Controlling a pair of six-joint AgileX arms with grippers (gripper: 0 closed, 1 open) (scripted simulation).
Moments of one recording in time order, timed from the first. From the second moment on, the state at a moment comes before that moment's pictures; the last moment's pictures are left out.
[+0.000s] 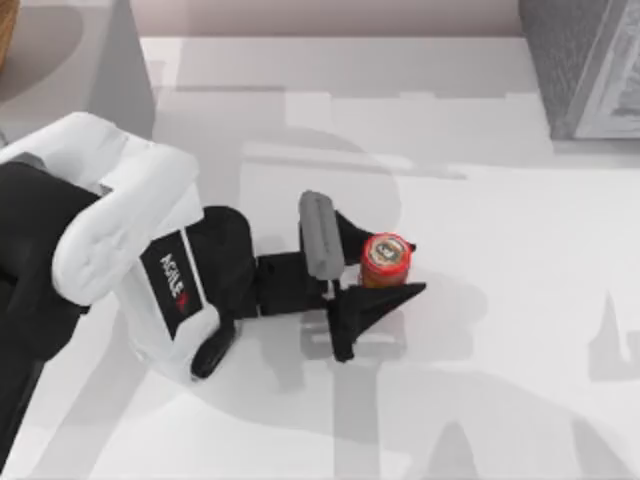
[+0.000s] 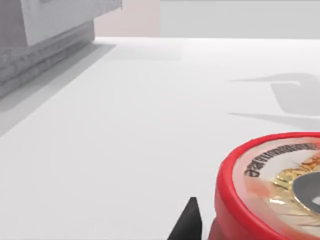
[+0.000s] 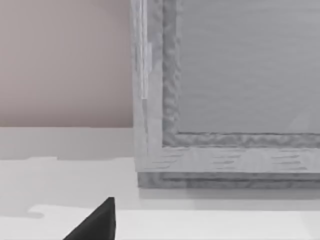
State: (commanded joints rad) left arm -0.52 2.53 0.99 1.52 0.96 0.03; right arm 0.00 0.00 0.00 0.00 0.00 0.00
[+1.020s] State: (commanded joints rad) left arm -0.04 1.42 0.35 1.58 1.42 -0.46; right arm 0.00 0.00 0.00 0.00 0.00 0.00
